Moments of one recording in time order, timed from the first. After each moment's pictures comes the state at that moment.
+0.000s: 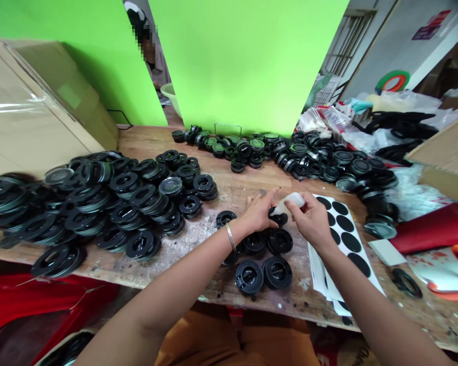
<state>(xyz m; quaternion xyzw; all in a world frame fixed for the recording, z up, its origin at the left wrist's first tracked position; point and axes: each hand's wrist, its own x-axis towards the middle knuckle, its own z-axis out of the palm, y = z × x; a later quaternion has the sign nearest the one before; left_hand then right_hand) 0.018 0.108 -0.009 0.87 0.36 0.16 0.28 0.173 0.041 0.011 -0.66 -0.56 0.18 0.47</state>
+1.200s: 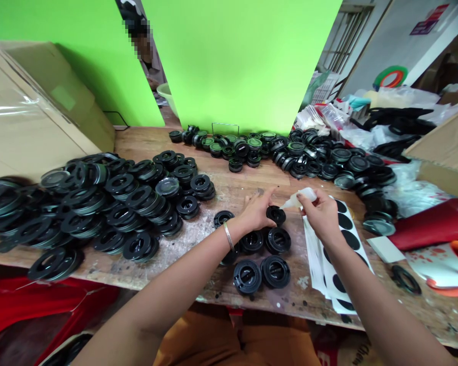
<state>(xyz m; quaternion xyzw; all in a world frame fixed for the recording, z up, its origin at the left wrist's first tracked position) 0.021 0.111 -0.012 0.88 0.37 0.15 0.27 0.213 0.053 -0.008 -0.69 -0.49 0.16 0.51</state>
